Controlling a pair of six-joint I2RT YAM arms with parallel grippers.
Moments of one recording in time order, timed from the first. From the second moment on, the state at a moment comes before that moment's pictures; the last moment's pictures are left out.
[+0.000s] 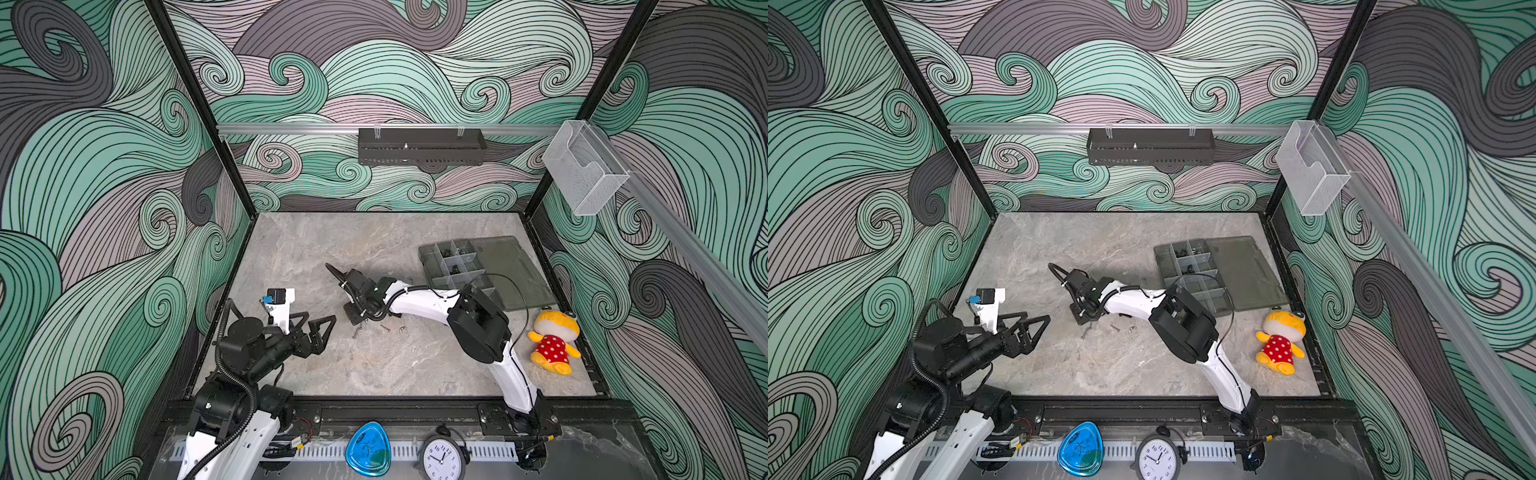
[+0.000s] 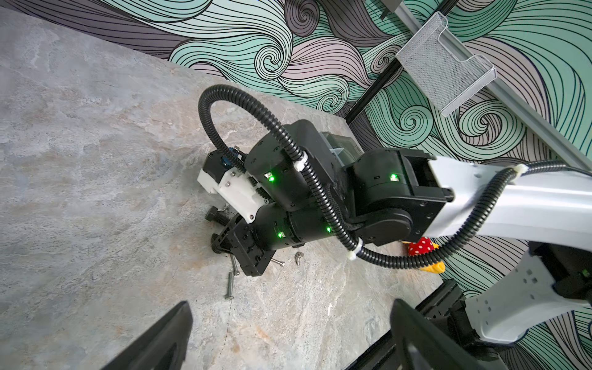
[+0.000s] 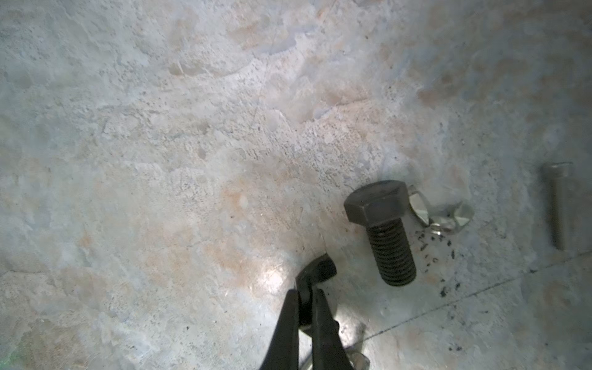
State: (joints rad) left arm -0.24 0.31 0.68 -0.76 0.38 -0.43; right arm 0.99 2.21 1.67 -0.56 -0.01 0.34
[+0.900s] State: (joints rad) left arm -0.32 1.05 0.90 -0.56 0.50 -0.25; right arm 0.37 1.69 1.30 -0.54 -0.02 0.35
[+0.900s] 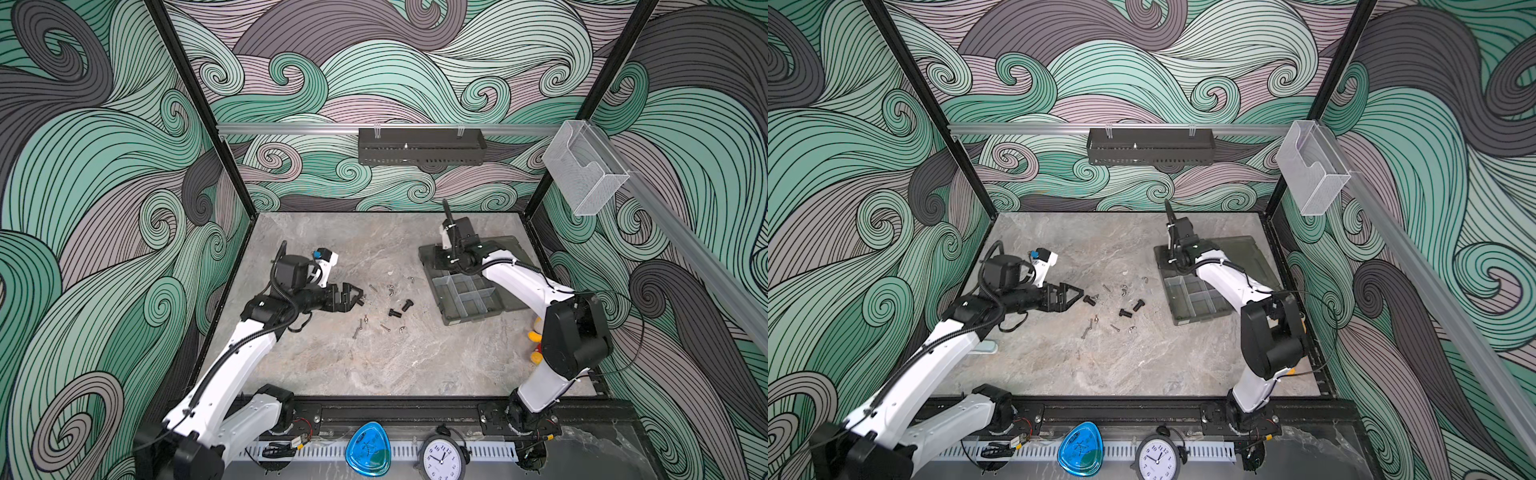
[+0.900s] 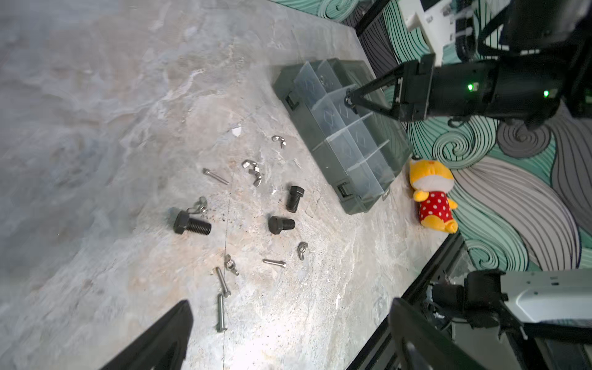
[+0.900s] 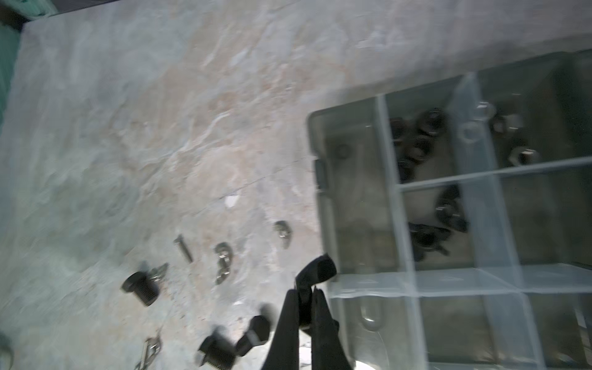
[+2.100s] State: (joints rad) left arm -0.40 1.20 0.98 -0.55 0.53 0.11; right arm 0.43 1.67 1.23 -0.42 -0.06 0.18
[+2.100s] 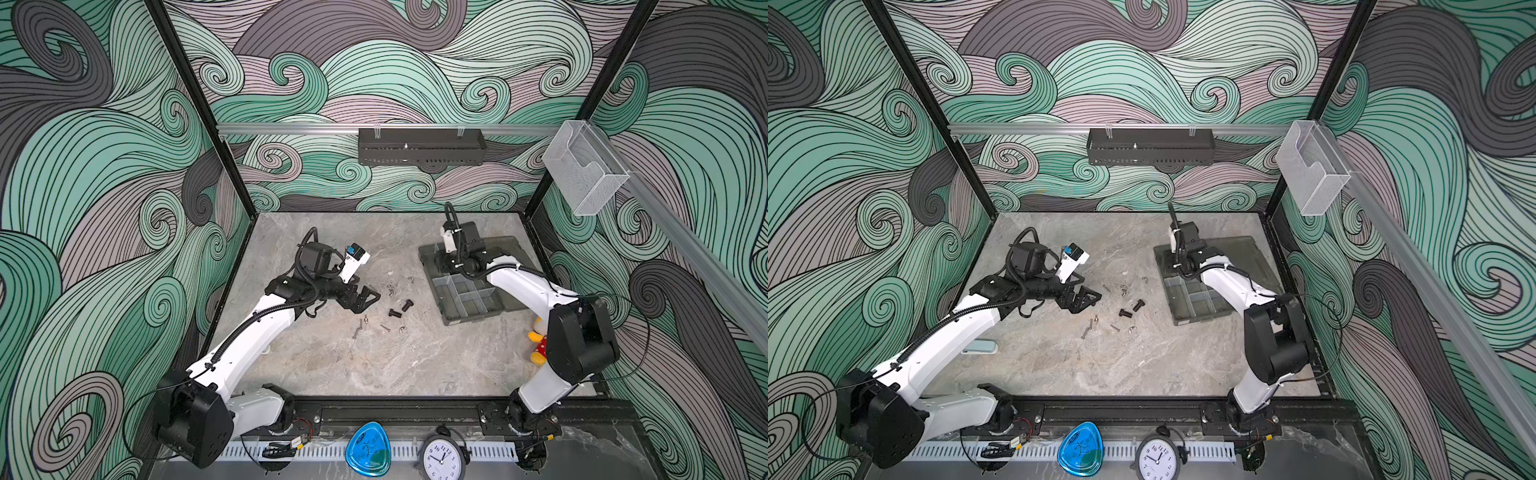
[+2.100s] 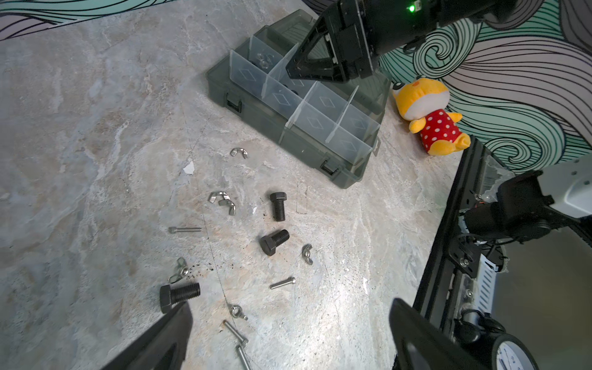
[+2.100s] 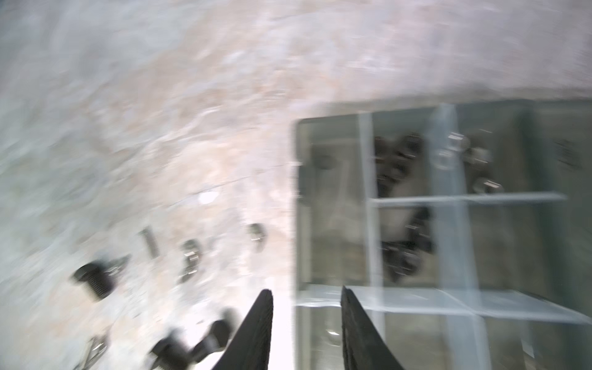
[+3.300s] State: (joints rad) left arm -0.40 1.24 1.00 -0.58 0.47 0.10; right arm 0.56 2.11 1.48 -0.54 0.07 0.08
